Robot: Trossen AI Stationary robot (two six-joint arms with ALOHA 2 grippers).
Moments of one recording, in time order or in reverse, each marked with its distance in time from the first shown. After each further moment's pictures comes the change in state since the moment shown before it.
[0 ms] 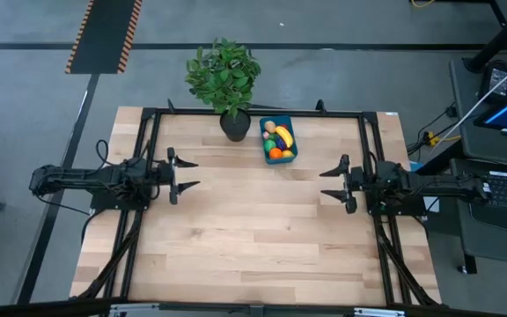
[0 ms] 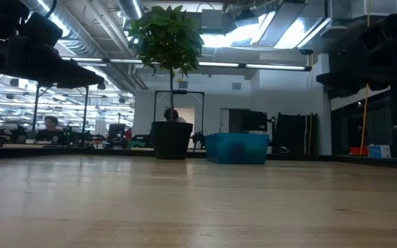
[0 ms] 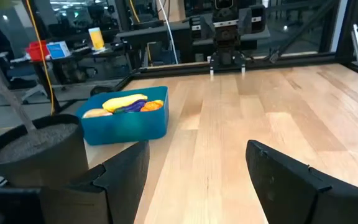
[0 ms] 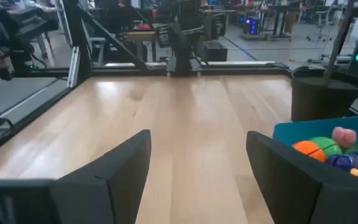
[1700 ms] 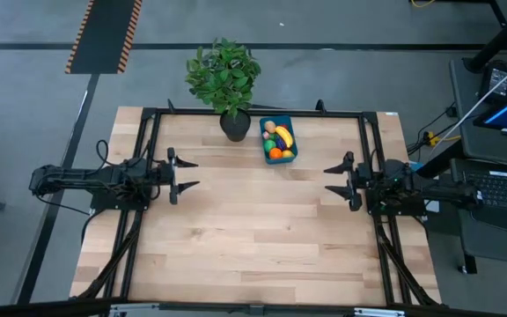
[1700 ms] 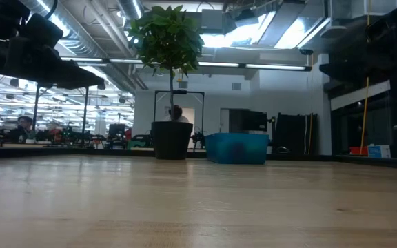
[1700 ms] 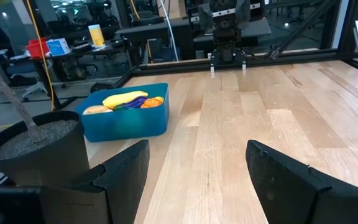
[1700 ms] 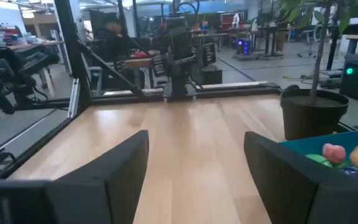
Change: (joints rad) left arm 0.001 0.001 0.000 -0.009 -0.002 0.000; right arm -0.051 -0.155 0.002 -0.055 -0.027 0.061
